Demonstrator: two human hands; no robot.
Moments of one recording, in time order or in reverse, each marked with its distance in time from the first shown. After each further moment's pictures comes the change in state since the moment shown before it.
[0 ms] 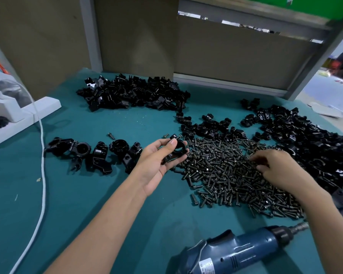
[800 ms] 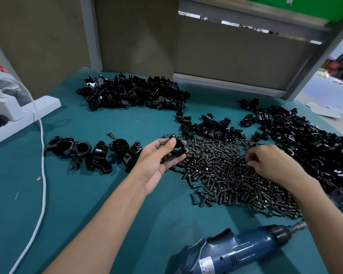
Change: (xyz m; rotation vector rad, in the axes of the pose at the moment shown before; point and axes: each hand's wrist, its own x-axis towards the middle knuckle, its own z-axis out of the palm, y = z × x) left_hand 0.000 0.001 0.000 -0.001 0.021 -0.007; right_hand 0.013 -0.011 -0.002 -0.180 -0.009 -0.086
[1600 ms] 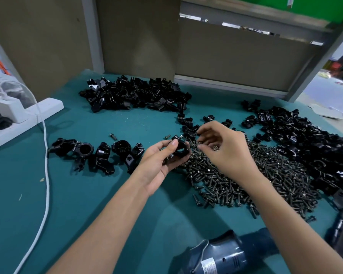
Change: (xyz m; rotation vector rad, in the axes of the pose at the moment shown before) left_hand 0.000 -0.001 0.001 -0.034 -0.034 -0.010; right_hand -0.020 -0.109 -0.019 0.778 0.389 -0.415
